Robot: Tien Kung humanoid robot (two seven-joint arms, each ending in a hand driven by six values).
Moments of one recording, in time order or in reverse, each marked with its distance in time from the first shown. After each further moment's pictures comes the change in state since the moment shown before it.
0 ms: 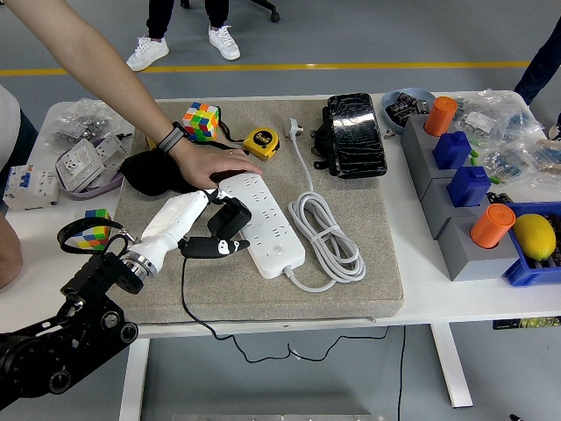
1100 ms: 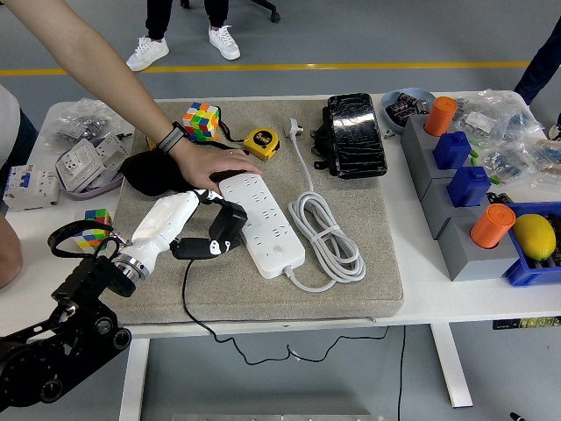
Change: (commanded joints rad) left arm 0.045 0.023 -0.028 -0.040 0.059 0.009 0.057; right arm 0.000 -0.002 0.012 0.006 -0.010 -0.002 0.006
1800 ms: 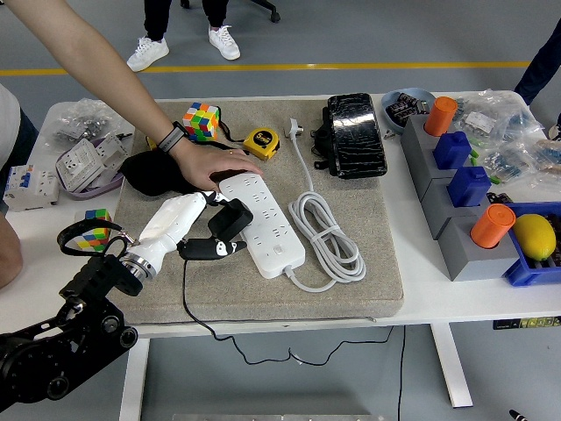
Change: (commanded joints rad) left arm -0.035 -0.017 0.031 0.017 -0.014 -0.013 0.009; right arm 0.002 -0.001 0.011 0.007 -0.009 -0.002 0.004
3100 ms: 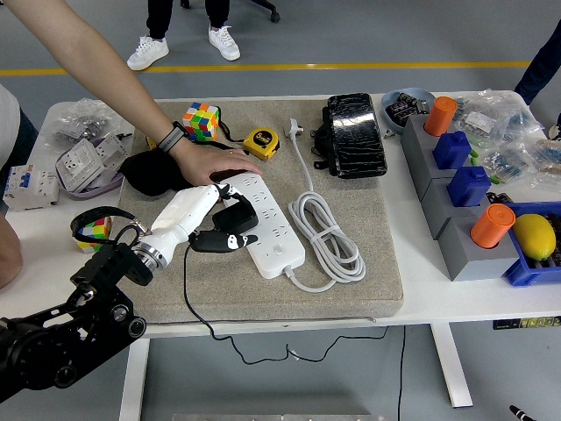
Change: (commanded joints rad) left arm -0.043 -0.004 0.004 -0.021 -0.002 -0.021 0.021; right arm 0.002 -0.002 0.008 0.004 -0.004 -0.003 0.006
